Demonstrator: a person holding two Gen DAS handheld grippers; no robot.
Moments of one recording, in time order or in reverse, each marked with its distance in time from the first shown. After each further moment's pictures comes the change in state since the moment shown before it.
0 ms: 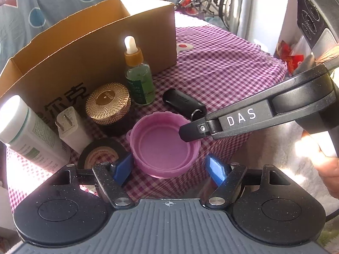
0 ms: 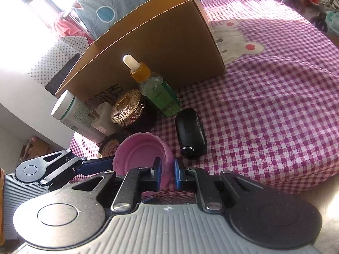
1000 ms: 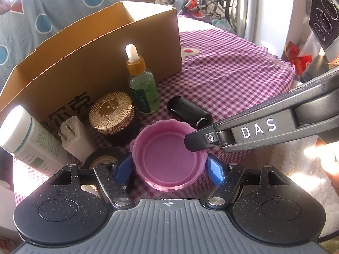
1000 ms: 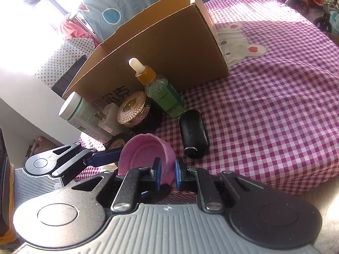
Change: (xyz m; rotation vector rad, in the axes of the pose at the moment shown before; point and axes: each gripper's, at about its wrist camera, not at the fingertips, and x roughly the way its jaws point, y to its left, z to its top) left arm -0.001 -0.005 0.005 0.005 -0.024 0.065; right arm -0.010 0.007 -0.002 -0.003 -0.019 0.039
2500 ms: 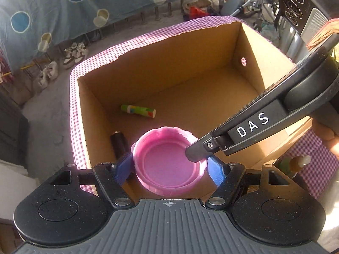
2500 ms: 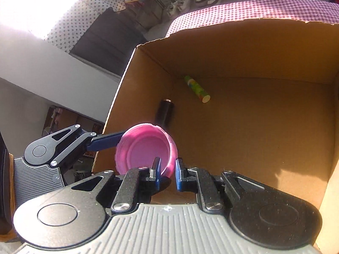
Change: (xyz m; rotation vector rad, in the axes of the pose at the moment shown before) left arm 0.013 0.193 0.095 -0.154 0.162 0.038; right arm 0.165 0.114 0.222 -0.127 0.445 0.124
